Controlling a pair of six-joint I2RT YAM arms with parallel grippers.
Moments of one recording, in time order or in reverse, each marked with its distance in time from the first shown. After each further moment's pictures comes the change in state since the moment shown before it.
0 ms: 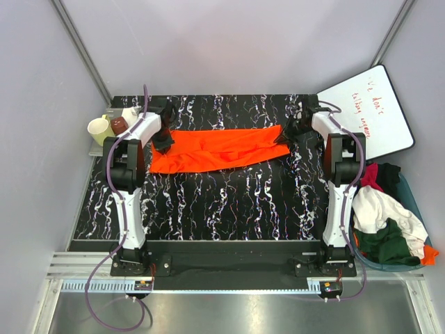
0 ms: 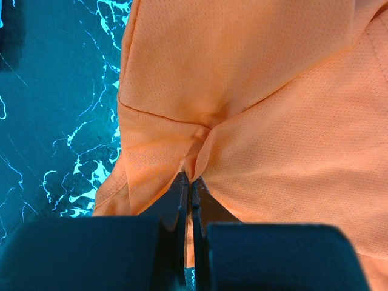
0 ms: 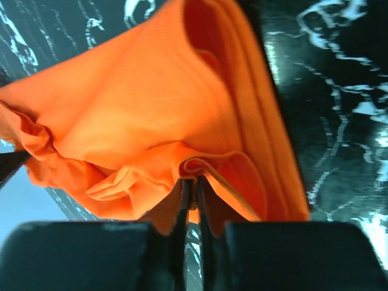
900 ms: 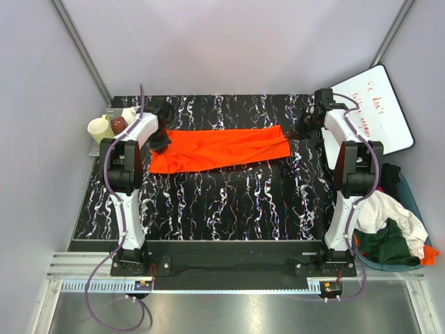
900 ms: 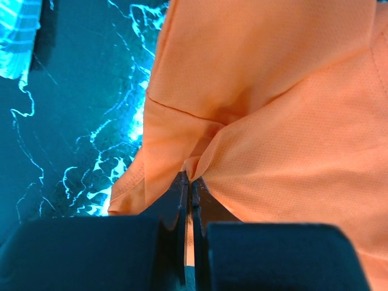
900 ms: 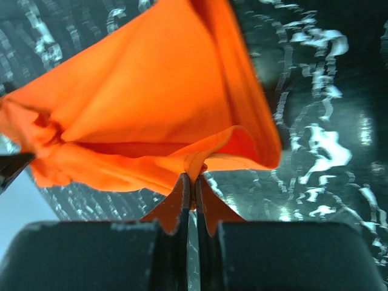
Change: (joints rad) left arm 0.016 -0.036 -0.032 0.011 -0.026 0.008; right arm -0.040 -0.231 -0.104 -0.056 0.078 -0.007
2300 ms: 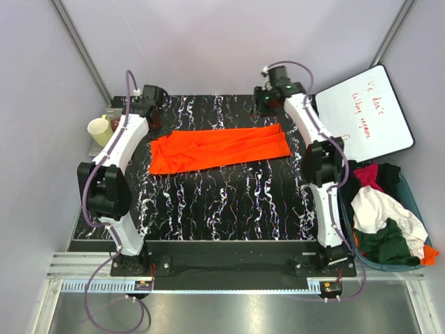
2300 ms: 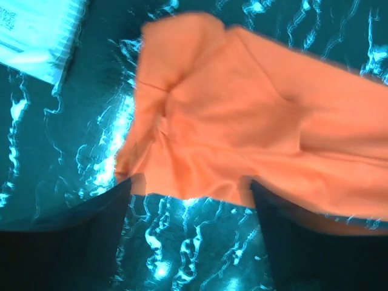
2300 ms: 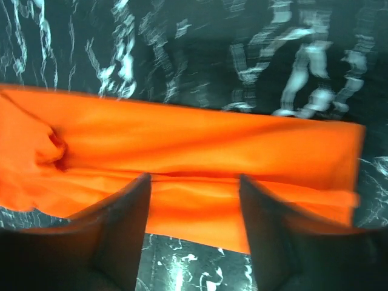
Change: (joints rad) left arm -0.041 -0.339 -0.056 0.027 0.080 0.040; right arm 0.244 0.320 0.661 -0.130 0.193 -0.214
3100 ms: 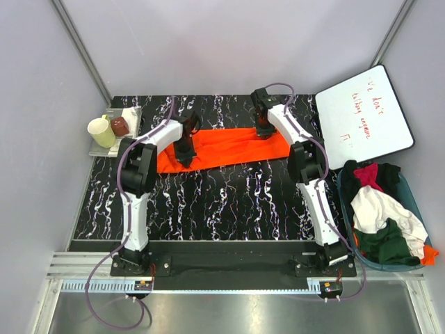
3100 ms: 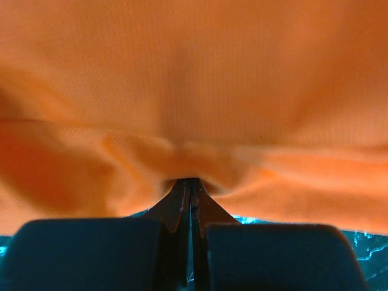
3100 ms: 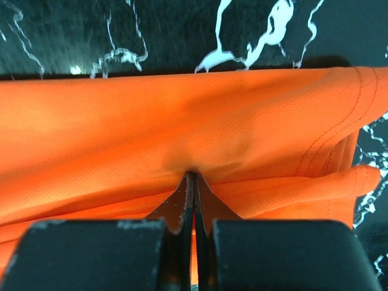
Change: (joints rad) left arm -0.166 0.346 -0.010 -0.055 0.092 -0.063; right arm 0.111 0.259 0.130 -0.225 0.418 -0.046
